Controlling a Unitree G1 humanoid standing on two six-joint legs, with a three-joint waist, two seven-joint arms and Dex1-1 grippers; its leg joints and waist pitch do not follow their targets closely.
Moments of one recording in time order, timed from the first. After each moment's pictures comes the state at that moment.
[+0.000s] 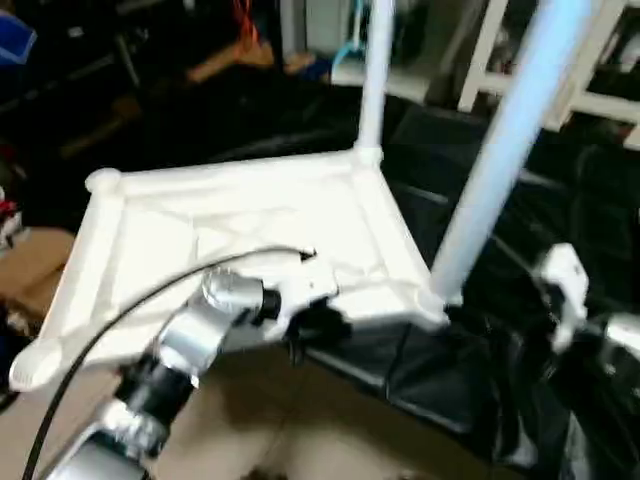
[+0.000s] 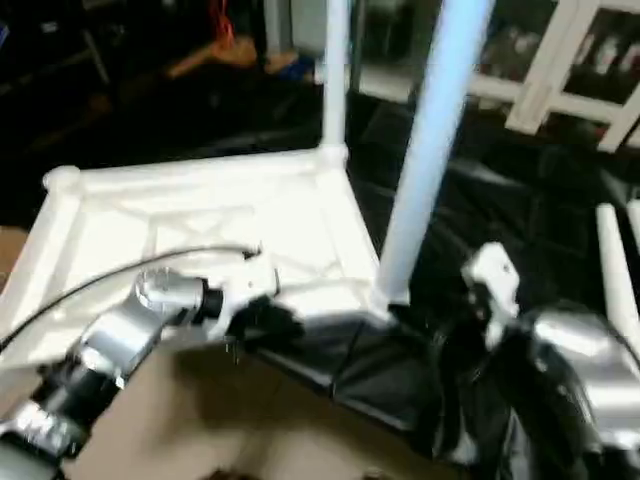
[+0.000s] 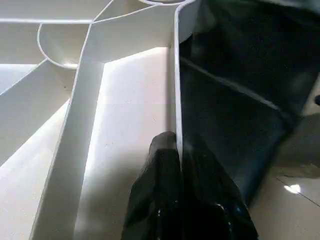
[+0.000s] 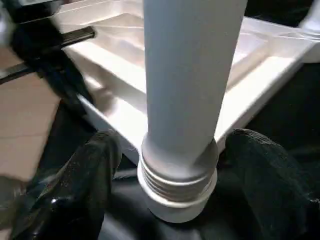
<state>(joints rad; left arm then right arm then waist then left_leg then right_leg) -0.50 0.33 -0.41 0.29 0.00 0.30 -1.11 -0.12 -0.69 -0.05 0.12 0.44 0.17 1.09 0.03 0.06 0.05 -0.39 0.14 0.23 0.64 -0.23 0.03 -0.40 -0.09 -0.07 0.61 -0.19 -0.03</state>
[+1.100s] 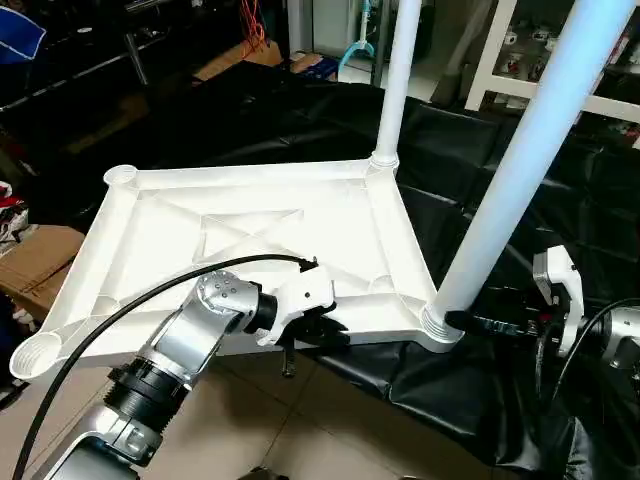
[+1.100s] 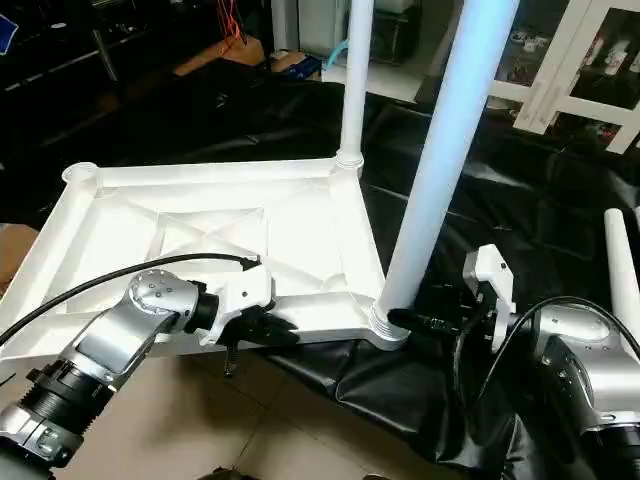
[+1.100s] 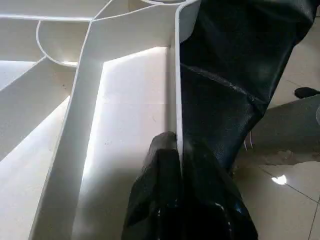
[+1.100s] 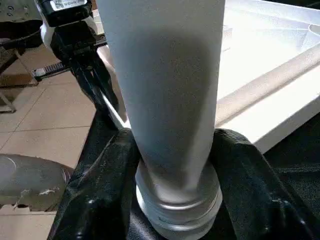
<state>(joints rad) -0.49 0.35 -0.41 0.26 -0.01 0.28 -1.18 -0.20 -0.69 -0.02 0.22 0.45 0.22 1.25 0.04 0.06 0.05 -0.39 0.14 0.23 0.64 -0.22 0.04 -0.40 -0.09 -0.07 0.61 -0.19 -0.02</state>
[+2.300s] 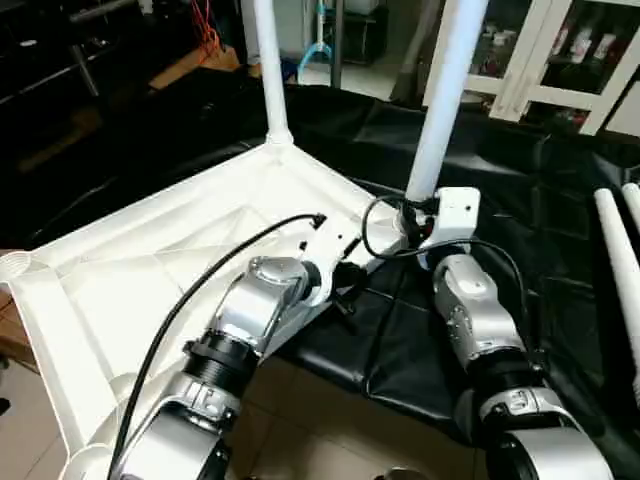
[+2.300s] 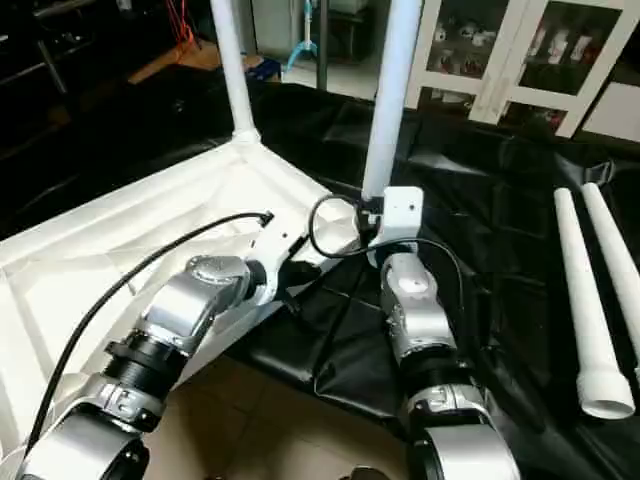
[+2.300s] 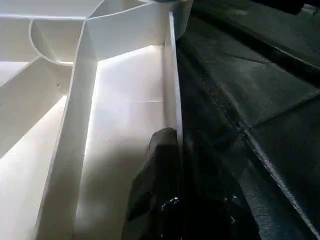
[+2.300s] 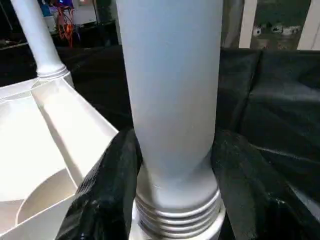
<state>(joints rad) -0.64 0.02 -0.23 0.44 0.05 0.61 -0.64 -0.59 -0.06 -0.07 0.73 0.12 -0.10 0.09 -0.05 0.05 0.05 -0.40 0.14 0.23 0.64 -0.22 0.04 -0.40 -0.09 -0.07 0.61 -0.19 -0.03</state>
